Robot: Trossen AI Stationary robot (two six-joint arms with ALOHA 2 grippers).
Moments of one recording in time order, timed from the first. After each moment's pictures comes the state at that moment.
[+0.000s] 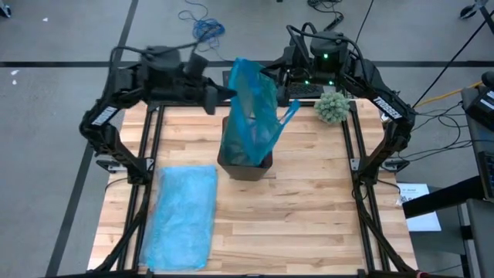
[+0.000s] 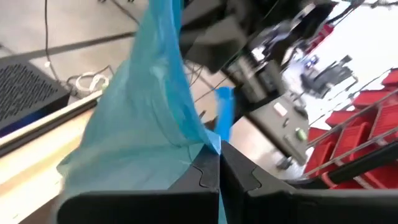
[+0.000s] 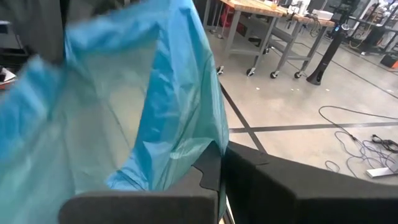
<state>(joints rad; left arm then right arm) 0.21 1.58 2.34 -1.04 0.02 -0.62 -0.36 1.65 2.23 -0.82 -0.03 -0.18</state>
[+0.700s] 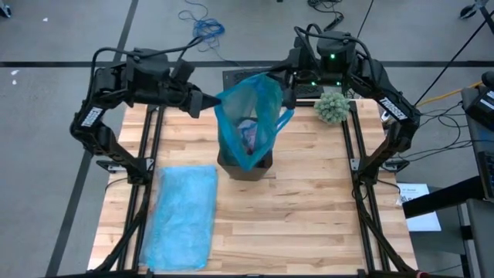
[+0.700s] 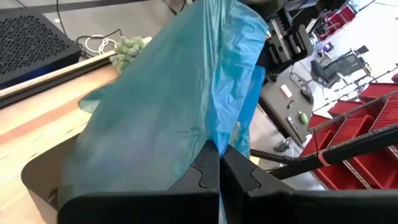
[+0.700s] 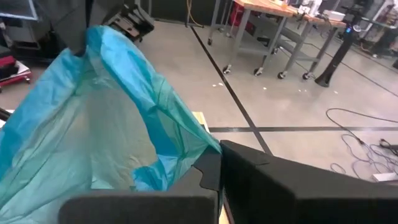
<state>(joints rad) 0.20 1.52 2.36 -1.24 0.05 -0.73 -0.36 1.62 2.23 -0.87 -0.07 -0.21</state>
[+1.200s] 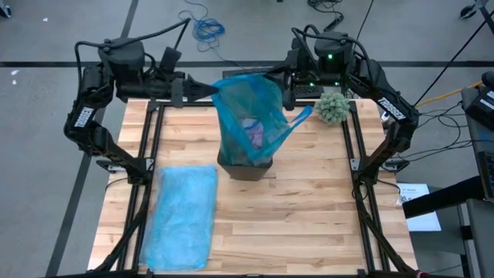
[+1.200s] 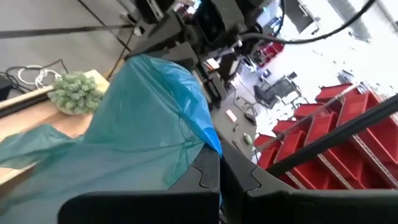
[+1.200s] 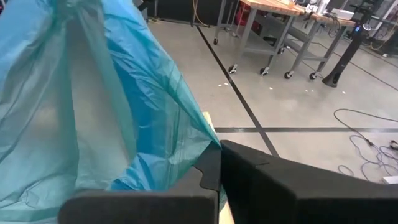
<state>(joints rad) 0.22 1.48 2.36 -1.03 0.16 -0.75 -0.36 1.63 2.23 -0.87 -0.09 -0.20</state>
